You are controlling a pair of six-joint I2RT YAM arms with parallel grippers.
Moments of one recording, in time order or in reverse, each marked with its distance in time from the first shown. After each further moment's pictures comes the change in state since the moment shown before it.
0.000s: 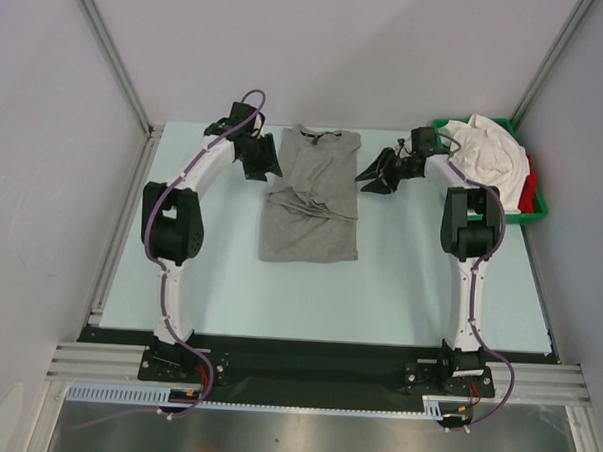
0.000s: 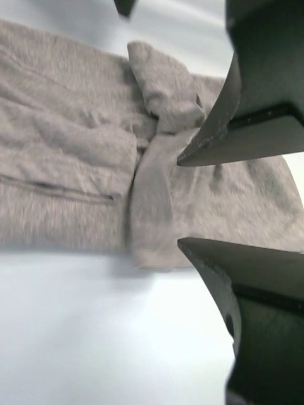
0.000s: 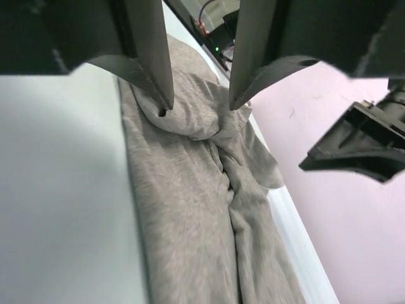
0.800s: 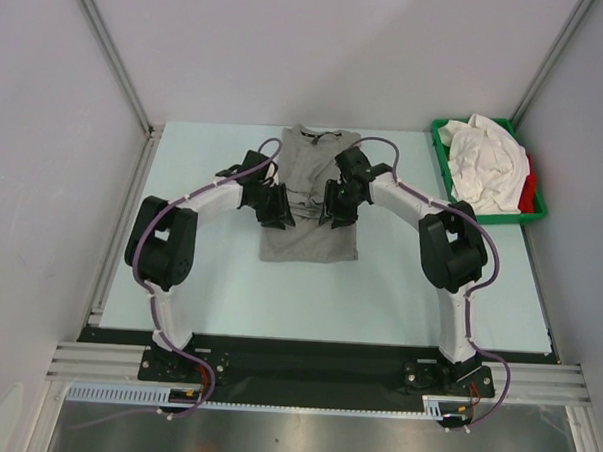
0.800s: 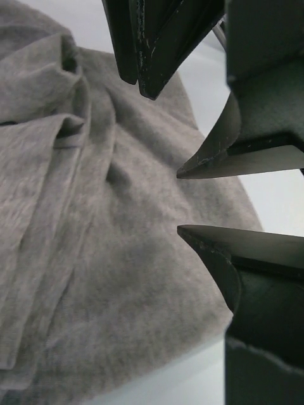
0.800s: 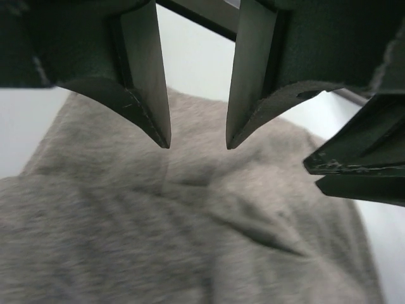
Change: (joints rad) left arm -0.128 -0.270 -0.600 0.248 0.108 -0.064; right arm 0.414 -0.304 -0.266 -0.129 0.595 -0.169
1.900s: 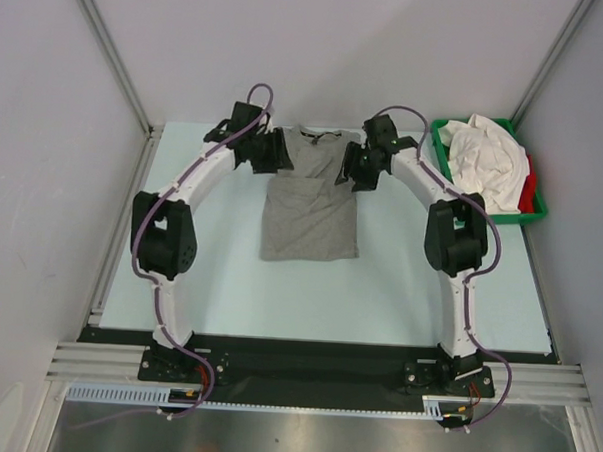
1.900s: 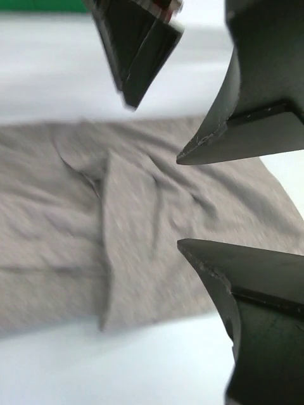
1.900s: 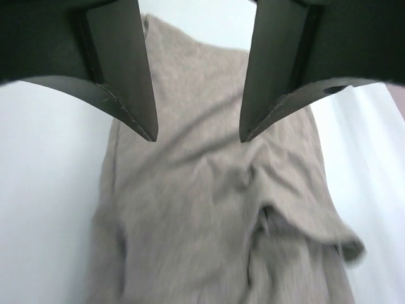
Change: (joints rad) left arm 0.049 0.134 0.519 -0.097 -0.108 0.092; right arm -0.176 0.167 0.366 -0.037 0.033 -0.042
